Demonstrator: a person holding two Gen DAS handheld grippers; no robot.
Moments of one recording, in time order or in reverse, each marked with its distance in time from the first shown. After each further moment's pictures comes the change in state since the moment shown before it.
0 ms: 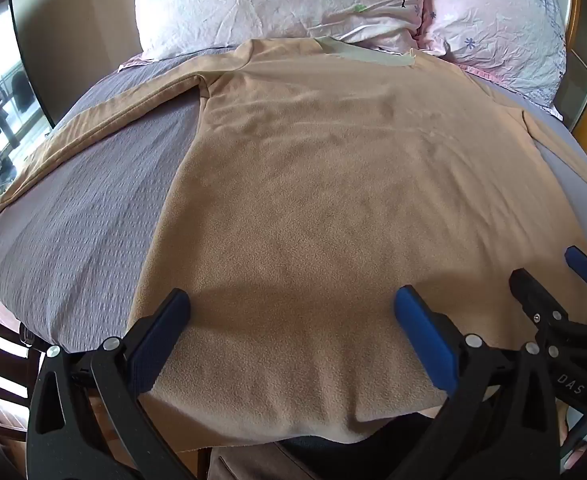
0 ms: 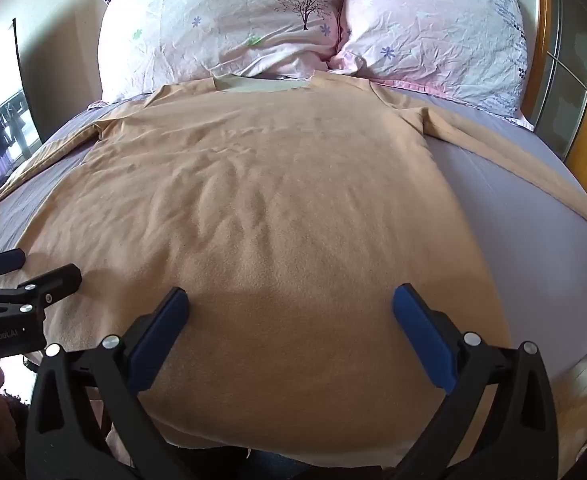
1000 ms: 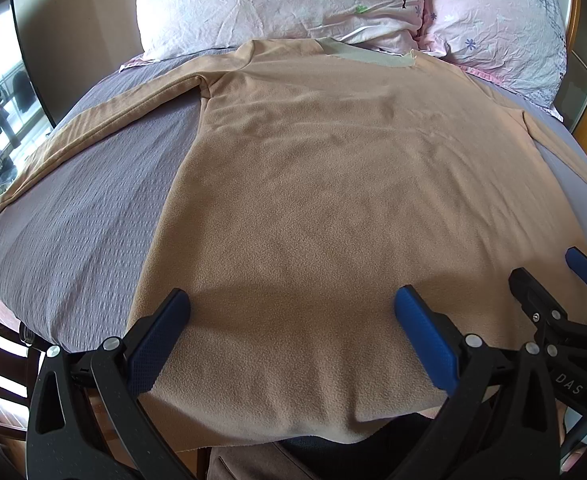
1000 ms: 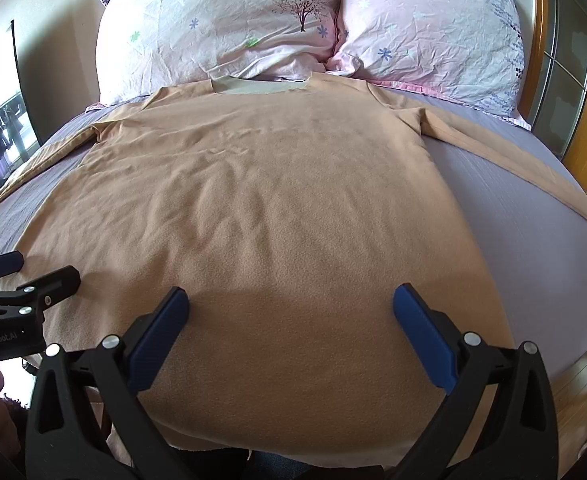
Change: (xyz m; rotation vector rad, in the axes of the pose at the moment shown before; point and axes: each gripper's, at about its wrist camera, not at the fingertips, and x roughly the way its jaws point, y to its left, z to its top) left arm 0.000 0.000 0.000 -0.001 -0.002 -0.001; right arm -0.001 -0.002 -0.001 0.001 -0.004 0.001
